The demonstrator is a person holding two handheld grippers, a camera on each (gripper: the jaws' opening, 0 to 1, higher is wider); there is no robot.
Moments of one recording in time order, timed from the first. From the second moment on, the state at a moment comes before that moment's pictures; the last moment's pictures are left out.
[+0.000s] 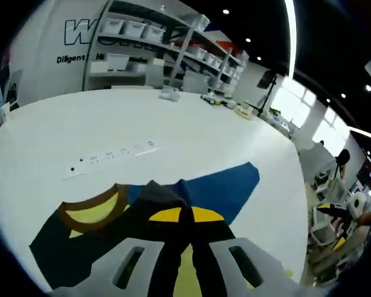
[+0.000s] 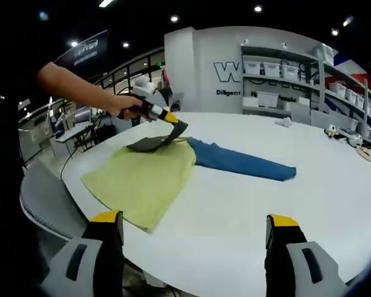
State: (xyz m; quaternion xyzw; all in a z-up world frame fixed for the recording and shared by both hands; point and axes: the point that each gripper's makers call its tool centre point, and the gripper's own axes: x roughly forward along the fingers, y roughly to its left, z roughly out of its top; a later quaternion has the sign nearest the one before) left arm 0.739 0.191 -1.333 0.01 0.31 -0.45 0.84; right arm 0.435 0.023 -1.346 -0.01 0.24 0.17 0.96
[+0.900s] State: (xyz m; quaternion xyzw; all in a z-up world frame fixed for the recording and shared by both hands) left arm 0.730 0.202 -1.394 0.06 0.35 -0.44 0.83; right arm 0.449 0.013 -1.347 -0.01 0.25 0.18 0.95
